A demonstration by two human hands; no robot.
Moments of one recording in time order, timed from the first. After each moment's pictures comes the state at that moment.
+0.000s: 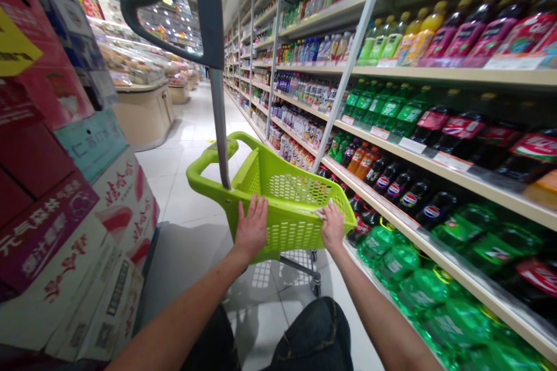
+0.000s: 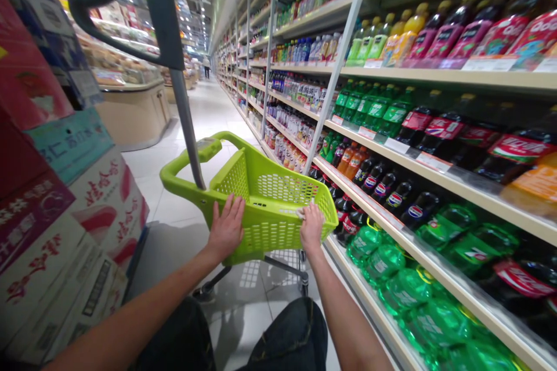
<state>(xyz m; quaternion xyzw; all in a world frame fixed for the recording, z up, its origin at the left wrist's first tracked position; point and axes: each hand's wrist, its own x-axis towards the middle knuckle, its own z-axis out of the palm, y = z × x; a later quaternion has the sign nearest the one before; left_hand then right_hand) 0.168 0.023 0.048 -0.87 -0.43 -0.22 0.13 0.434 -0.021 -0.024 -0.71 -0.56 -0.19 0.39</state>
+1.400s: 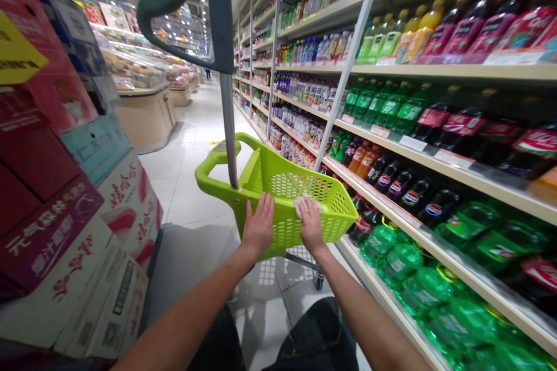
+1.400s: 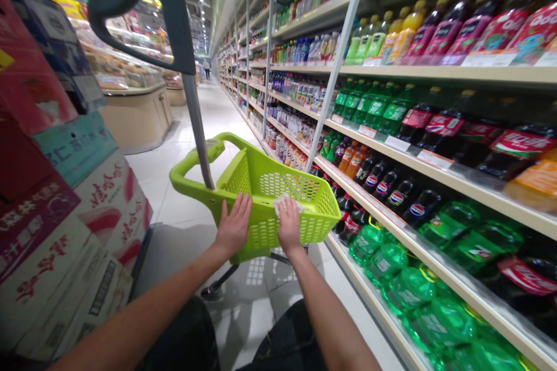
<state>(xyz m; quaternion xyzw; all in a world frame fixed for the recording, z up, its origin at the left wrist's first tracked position) 0.179 0.026 0.043 -0.88 -0.40 -0.21 0.15 0.370 -0.008 -0.010 -0.64 -0.64 -0.16 0.39</state>
